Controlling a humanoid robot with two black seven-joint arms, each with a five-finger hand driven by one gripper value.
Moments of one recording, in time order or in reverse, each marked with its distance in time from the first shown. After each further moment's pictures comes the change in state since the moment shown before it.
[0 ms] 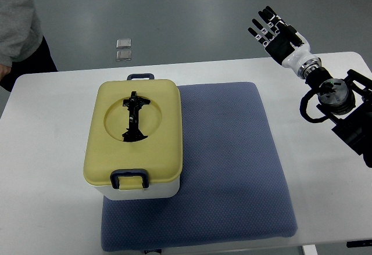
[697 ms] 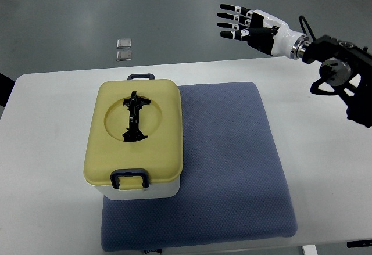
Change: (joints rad) left arm -0.001 0.000 -0.002 0.000 0.000 -0.002 0.000; right arm 0.192 -0.061 -0.018 0.049 -0.942 0.230 -0.053
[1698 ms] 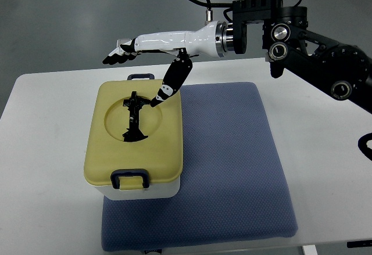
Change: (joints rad) left arm 0.001 0.000 -0.004 0.001 -0.002 -0.002 0.000; right arm 0.080 0.087 0.003 0.572 -0.768 0.024 0.023
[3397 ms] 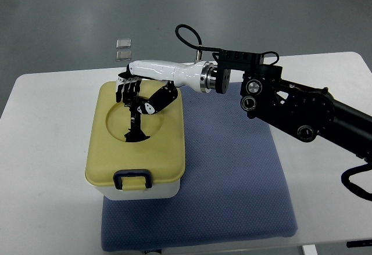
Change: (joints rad) left arm 0.000 0.000 0.004 0.001 0.000 0.001 0.000; right arm -0.151 0.101 -0.059 -0.020 -0.136 -0.300 0.023
